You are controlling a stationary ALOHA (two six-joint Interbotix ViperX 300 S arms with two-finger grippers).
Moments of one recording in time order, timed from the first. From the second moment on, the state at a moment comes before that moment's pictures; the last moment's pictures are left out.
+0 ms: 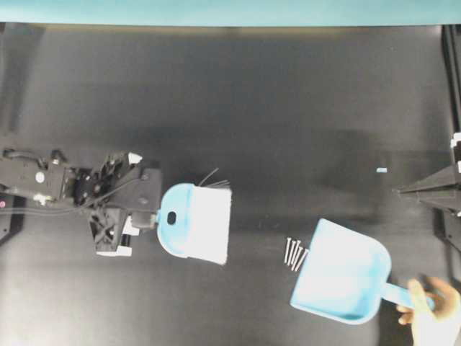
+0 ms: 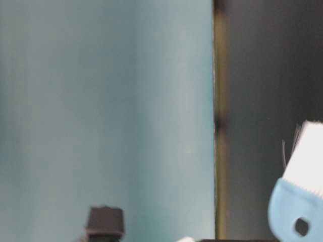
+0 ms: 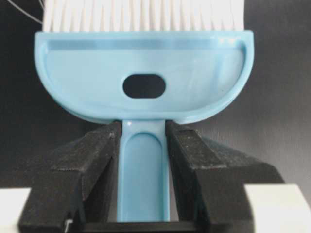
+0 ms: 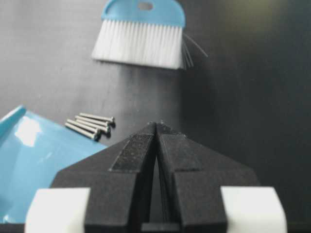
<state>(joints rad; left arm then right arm) -0.04 -0.15 0.79 0.05 0.40 0.04 0.07 -1.42 1.47 0.00 0.17 -0.05</state>
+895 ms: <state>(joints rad) 0.00 0.18 0.14 0.05 1.25 0.27 0.07 -1.42 1.47 0.00 0.18 -0.05</state>
